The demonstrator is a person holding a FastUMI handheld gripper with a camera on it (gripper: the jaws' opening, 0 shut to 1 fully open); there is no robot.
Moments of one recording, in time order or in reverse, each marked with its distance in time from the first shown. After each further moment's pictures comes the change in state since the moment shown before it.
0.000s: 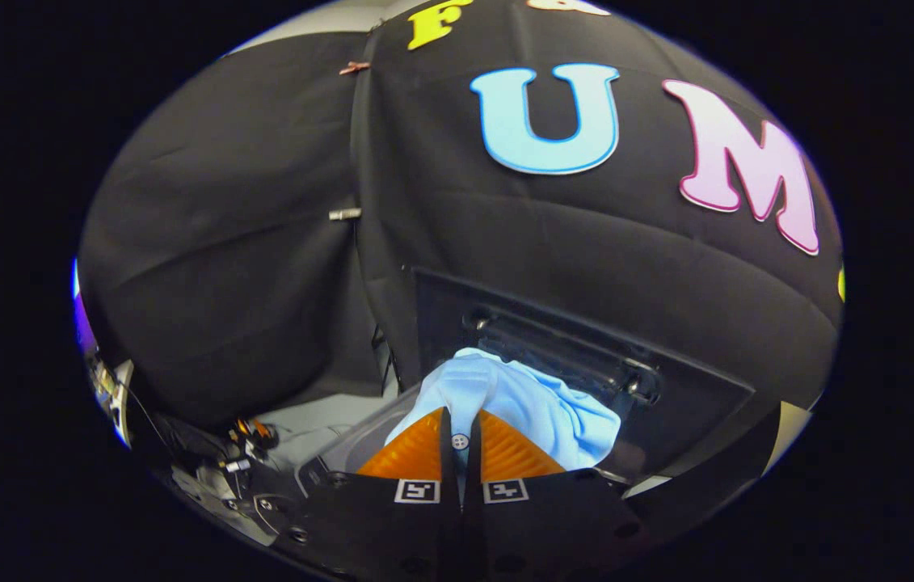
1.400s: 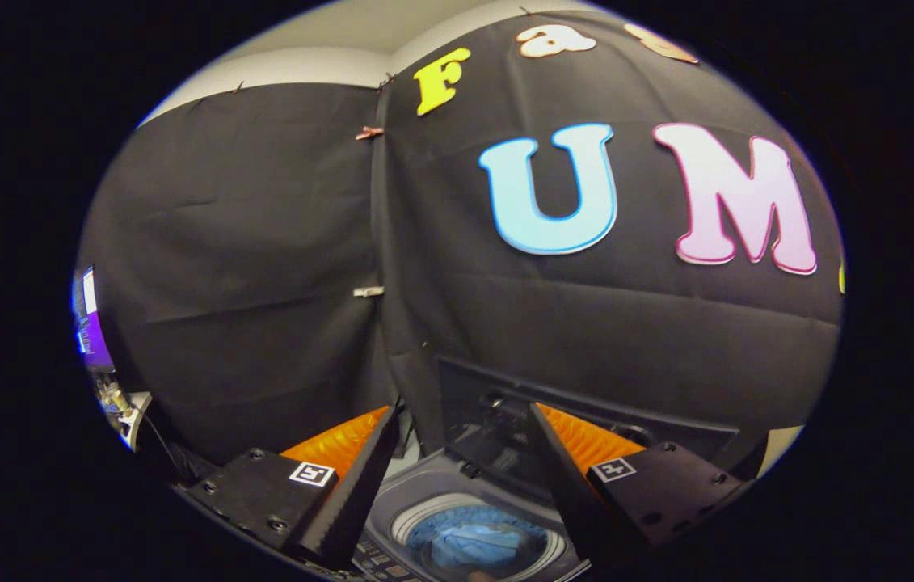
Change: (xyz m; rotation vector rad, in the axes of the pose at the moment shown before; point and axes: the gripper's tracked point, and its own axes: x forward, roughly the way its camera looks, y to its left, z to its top) arm -0.050 -0.021 0.101 0.101 -0.413 0.014
